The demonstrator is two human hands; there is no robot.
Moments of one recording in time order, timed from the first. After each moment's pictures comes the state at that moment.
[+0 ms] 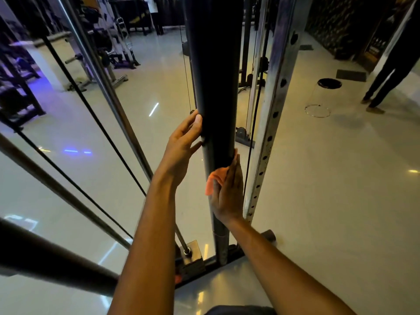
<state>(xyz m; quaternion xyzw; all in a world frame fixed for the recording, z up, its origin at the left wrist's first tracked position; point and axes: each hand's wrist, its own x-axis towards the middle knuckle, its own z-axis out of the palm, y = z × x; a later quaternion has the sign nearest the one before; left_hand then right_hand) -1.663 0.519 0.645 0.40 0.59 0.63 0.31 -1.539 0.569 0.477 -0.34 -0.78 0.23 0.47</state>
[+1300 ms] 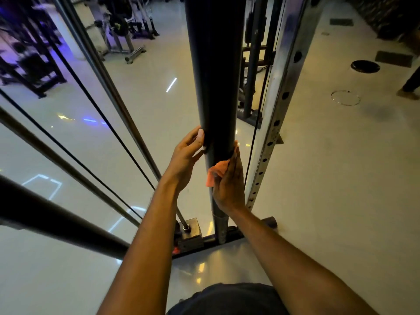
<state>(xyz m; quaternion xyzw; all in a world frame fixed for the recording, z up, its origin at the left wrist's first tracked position) -1.637 0.513 0.565 0.33 0.62 0.63 0.33 -1.520 0.591 0.434 -0.29 -0.81 0.29 0.41</state>
